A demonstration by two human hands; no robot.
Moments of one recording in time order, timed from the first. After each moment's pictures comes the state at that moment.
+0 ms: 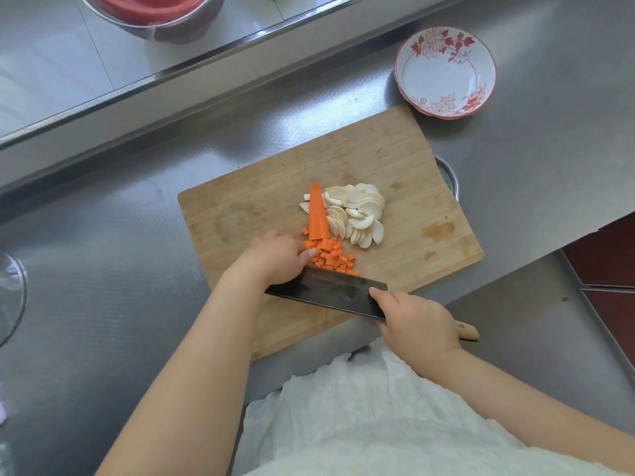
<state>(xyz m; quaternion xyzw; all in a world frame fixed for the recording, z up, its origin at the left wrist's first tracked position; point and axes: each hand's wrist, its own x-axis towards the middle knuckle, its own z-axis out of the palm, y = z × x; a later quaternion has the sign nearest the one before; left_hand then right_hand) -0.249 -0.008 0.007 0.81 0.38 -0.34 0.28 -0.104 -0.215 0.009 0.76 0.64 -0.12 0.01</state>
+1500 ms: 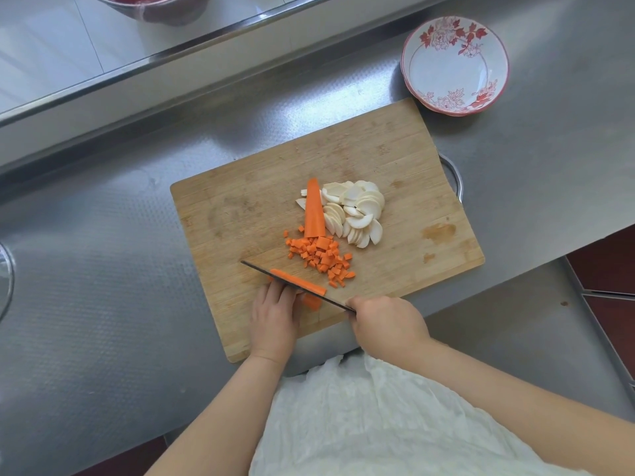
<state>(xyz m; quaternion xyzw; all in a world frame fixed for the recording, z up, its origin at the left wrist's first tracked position) -0.298 -0.131 -0.078 0.83 0.51 0.13 0.16 -0.118 -0.183 0.010 0.72 0.59 -0.34 0.13</state>
